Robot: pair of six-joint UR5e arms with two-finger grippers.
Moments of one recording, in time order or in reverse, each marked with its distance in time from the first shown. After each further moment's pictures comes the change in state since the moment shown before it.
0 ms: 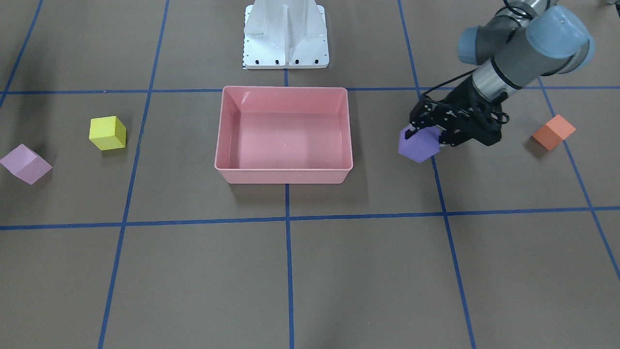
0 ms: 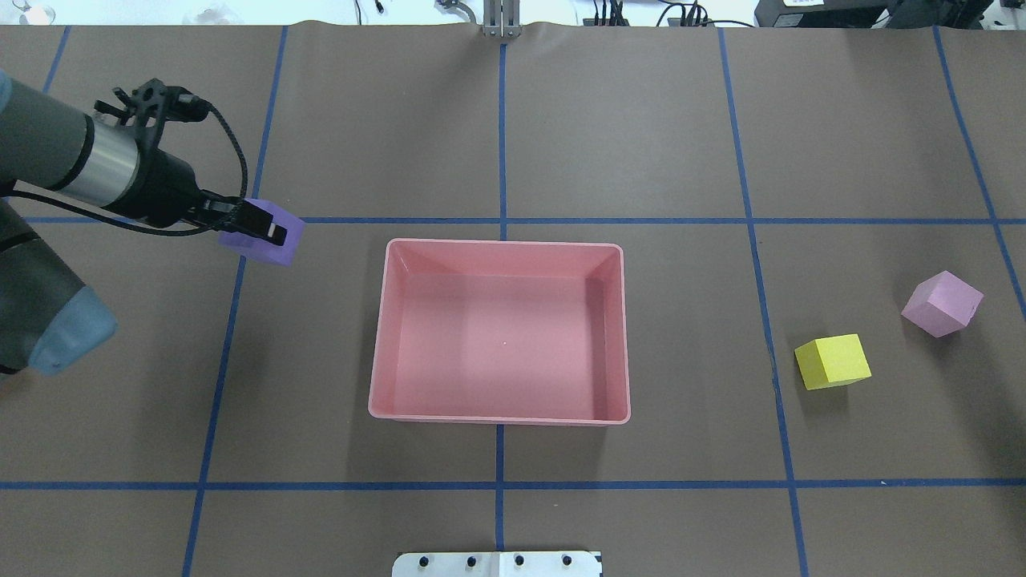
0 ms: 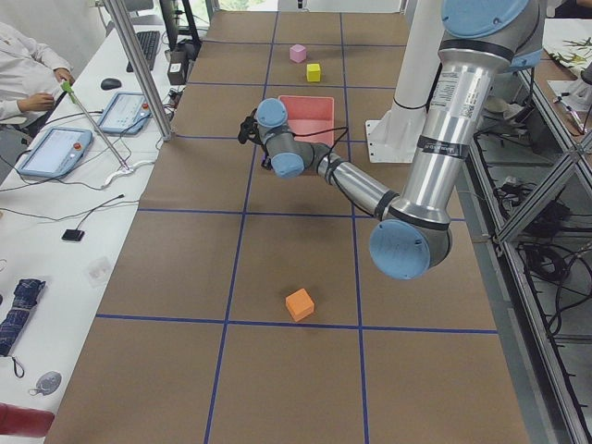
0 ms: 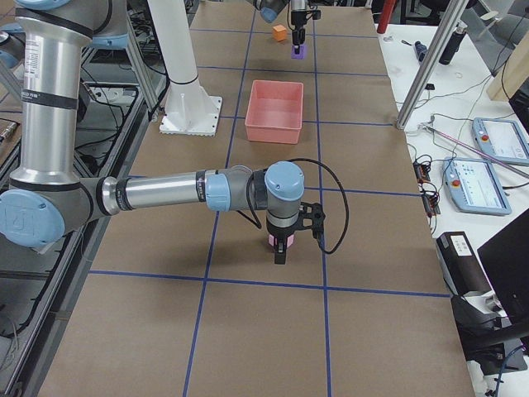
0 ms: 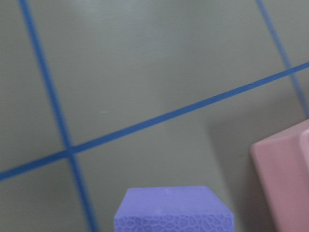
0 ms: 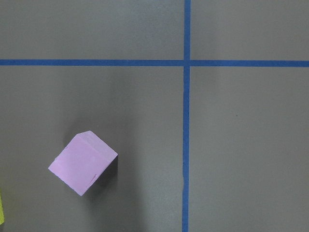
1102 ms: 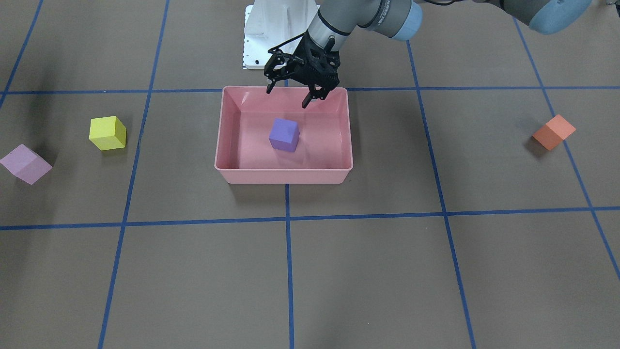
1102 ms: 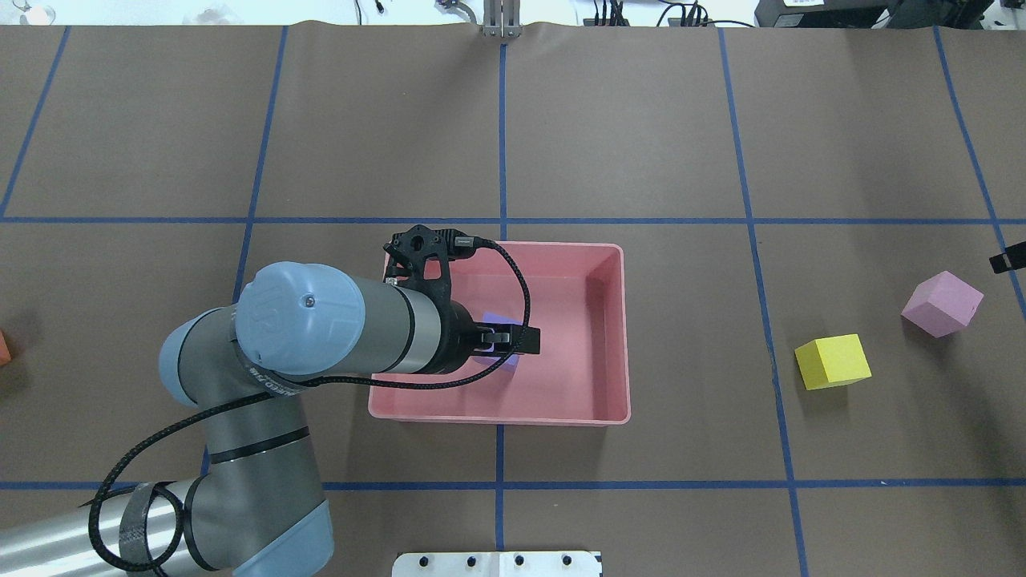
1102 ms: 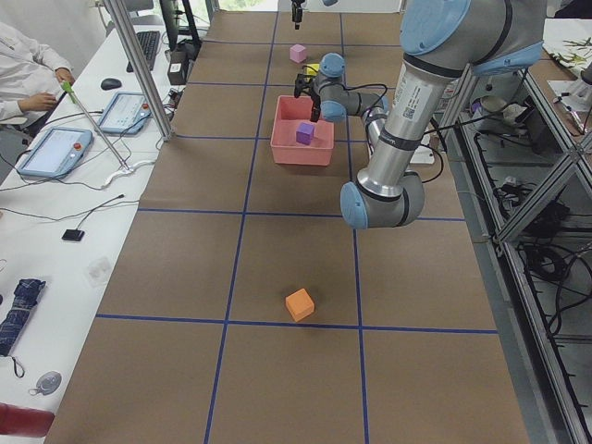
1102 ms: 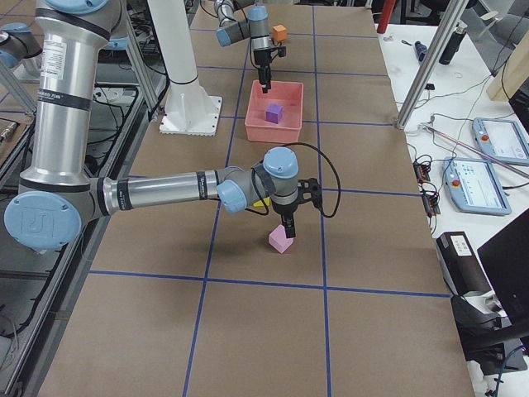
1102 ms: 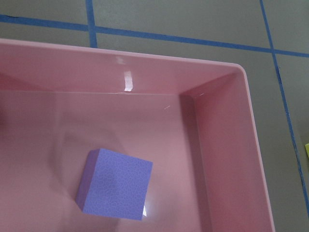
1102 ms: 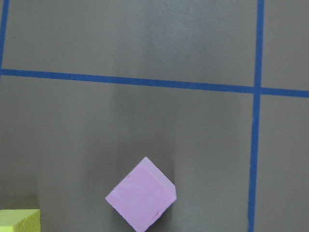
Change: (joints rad) left arm 0.461 -0.279 -0.031 0.187 0.529 -0.338; right arm -0.280 -0.034 -0.009 0.452 -0.099 0.235
